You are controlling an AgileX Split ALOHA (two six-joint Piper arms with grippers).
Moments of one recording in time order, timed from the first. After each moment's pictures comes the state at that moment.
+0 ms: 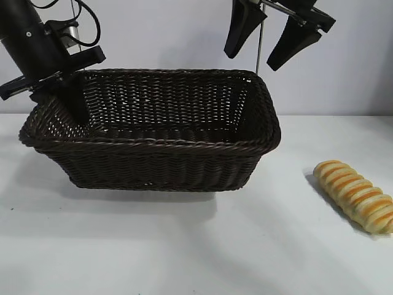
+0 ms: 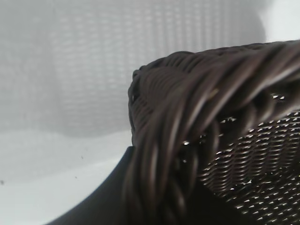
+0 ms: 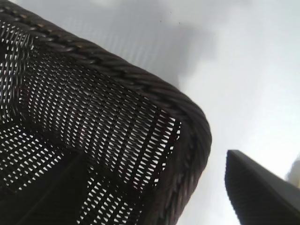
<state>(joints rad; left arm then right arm) -0.16 2.14 -1.73 -0.37 1.21 0.18 0.25 1.98 -1.89 0.35 1.24 -0.21</state>
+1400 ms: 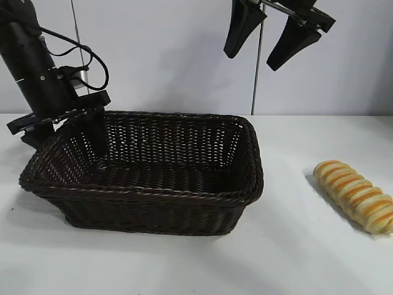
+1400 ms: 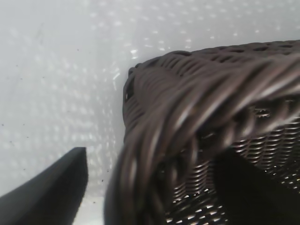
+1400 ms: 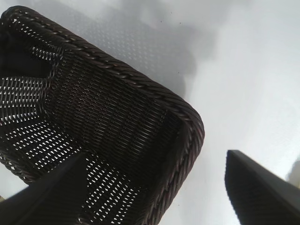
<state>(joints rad) -0.12 2.12 -1.76 -0.38 1.21 0.19 0.25 1.98 -1.89 0.35 1.23 -0.21</state>
